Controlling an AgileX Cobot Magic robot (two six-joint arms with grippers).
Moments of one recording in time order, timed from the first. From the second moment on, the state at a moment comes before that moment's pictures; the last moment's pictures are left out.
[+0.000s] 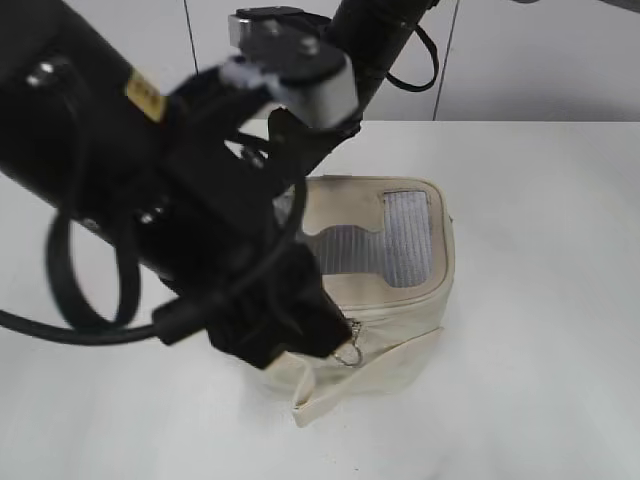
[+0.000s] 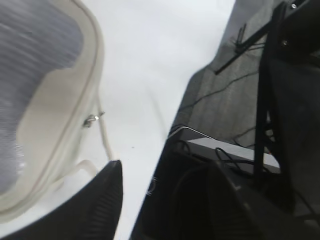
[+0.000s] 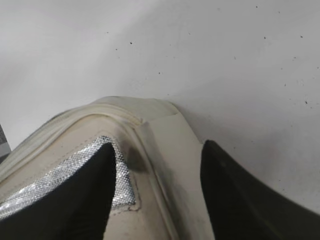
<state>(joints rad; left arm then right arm) -0.92 1.45 -1.10 -0.43 0.84 0.44 0.57 2.23 -2.02 0.46 1.22 -0.62</state>
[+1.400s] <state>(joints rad) -0.57 2.12 -1.98 -0.53 1.09 0.62 0.21 1.90 -1.65 0.33 1.22 -0.39</state>
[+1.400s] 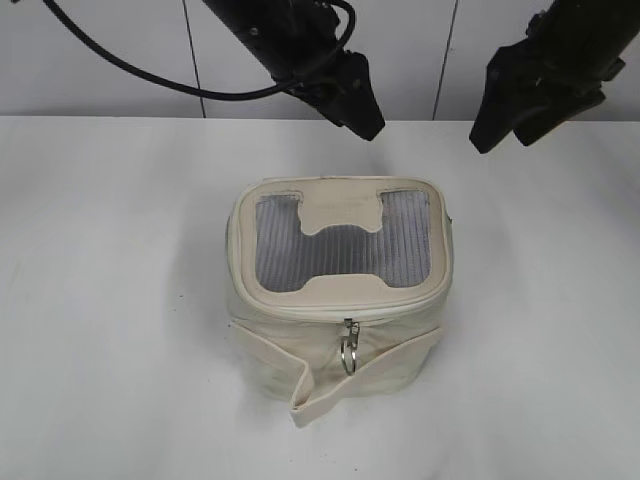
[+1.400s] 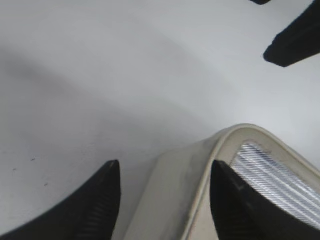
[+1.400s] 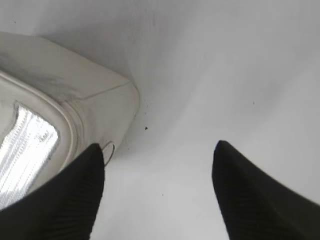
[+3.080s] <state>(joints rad) -0.62 2.29 -2.06 -0.66 1.21 0.71 0.19 1.67 -1.17 0.45 1.06 -0.46</state>
